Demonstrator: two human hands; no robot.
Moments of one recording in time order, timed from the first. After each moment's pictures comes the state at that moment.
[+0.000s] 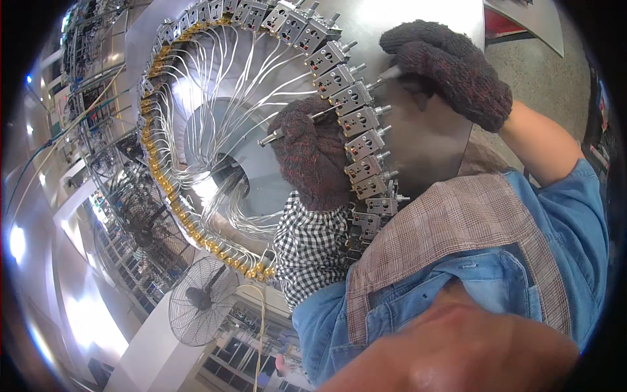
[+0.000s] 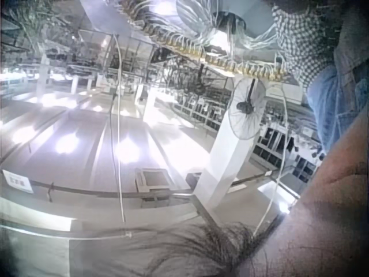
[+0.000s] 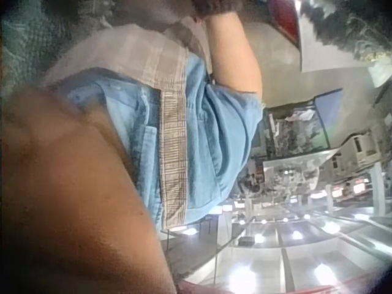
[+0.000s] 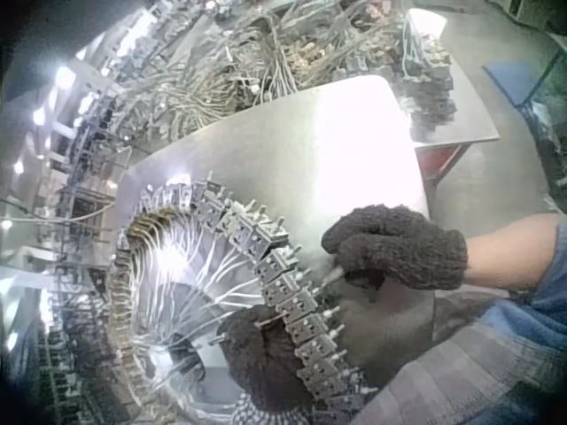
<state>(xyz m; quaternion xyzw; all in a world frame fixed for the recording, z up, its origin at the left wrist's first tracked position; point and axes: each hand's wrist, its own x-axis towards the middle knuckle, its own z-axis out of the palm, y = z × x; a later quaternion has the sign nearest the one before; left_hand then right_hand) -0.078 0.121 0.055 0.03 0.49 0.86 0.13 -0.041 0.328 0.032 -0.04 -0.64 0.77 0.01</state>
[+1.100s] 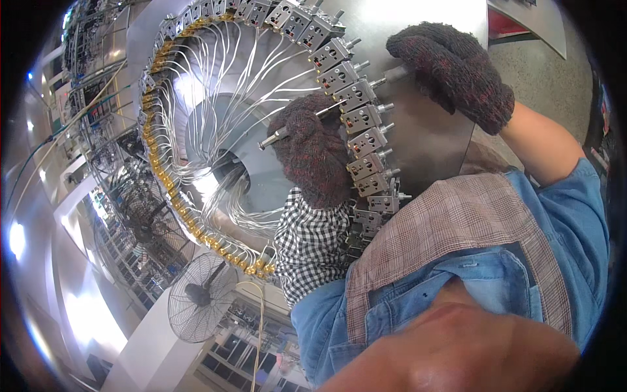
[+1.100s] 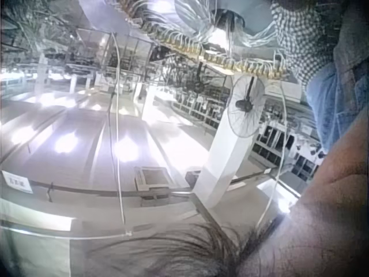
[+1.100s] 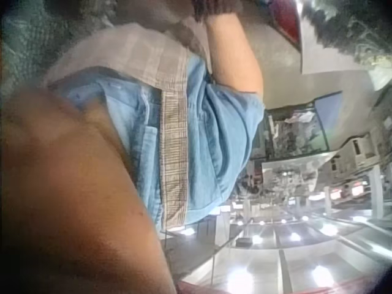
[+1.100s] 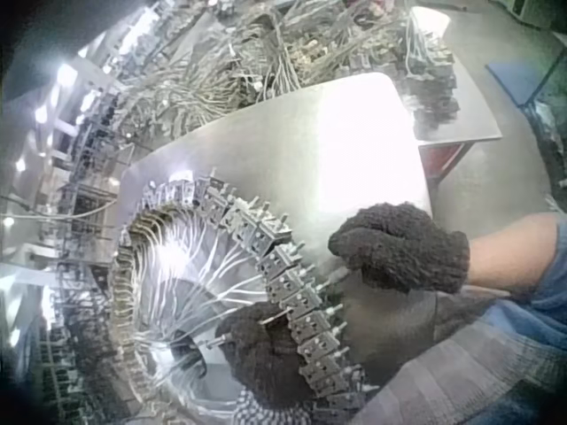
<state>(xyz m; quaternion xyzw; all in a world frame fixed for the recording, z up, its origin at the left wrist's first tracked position) -0.076 0.116 0.046 0.02 0.60 0.80 0.05 -0.038 0.321 0.052 -0.16 -0.67 0.72 -0.03</state>
